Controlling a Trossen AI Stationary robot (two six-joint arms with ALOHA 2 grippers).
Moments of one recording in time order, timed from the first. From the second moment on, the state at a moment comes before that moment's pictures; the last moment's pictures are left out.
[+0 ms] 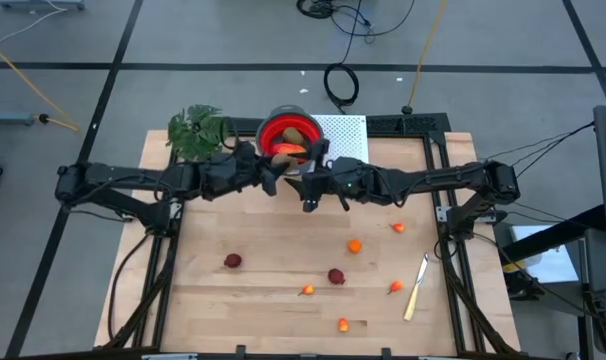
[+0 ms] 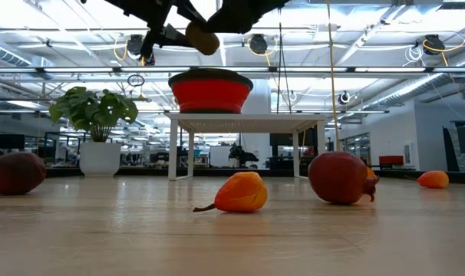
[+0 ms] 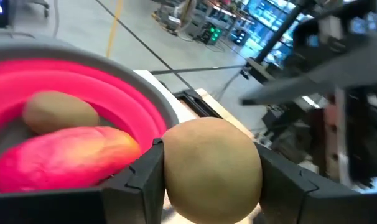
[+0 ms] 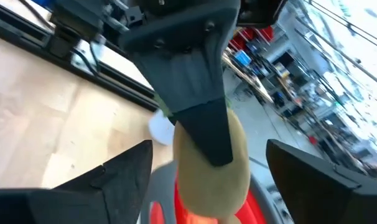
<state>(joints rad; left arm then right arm) 0.08 1.19 0.89 0.10 -0.42 -0.61 -0.03 1.62 1.29 0.15 0.39 -0.67</state>
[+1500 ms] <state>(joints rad) 0.32 1.19 0.89 0.14 -0.28 -0.39 0.04 1.36 1.29 -0.31 0.43 -0.14</state>
